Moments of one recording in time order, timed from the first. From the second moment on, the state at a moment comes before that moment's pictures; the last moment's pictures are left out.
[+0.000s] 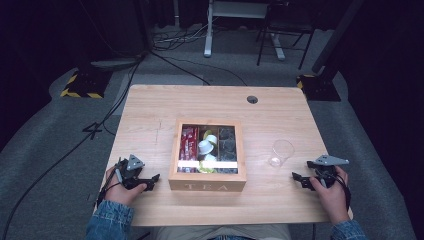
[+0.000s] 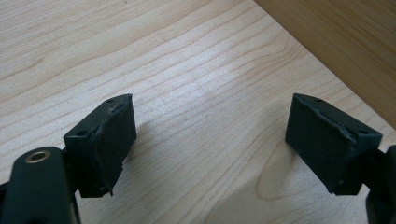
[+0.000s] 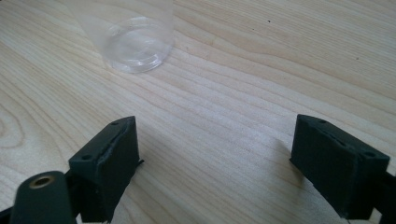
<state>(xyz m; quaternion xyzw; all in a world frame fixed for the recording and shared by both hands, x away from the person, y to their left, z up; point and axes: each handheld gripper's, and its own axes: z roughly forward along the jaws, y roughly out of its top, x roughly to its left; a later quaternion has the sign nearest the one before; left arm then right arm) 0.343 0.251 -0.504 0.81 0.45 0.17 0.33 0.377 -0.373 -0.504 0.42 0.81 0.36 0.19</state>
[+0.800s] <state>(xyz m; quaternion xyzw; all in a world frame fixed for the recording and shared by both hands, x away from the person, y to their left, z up) 0.332 0.251 -0.464 0.80 0.45 0.19 0.36 0.377 -0.373 -0.504 0.43 0.81 0.36 0.19</state>
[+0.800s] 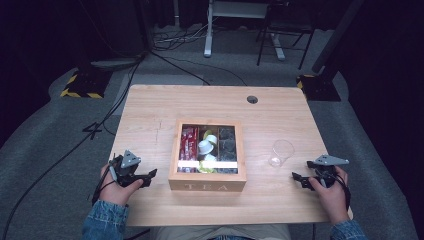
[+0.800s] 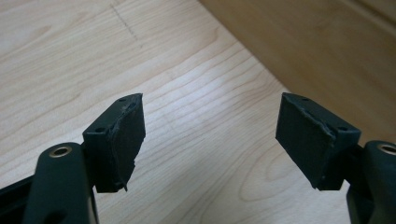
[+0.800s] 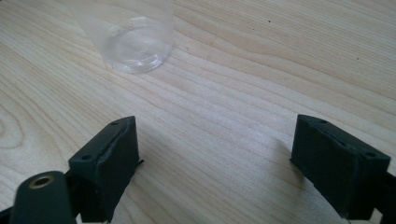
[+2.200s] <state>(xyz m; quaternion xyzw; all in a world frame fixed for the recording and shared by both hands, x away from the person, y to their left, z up) 0.299 0.196 -0.443 0.85 0.37 0.11 0.37 0.377 -0.373 -0.504 0.42 0.81 0.36 0.19</state>
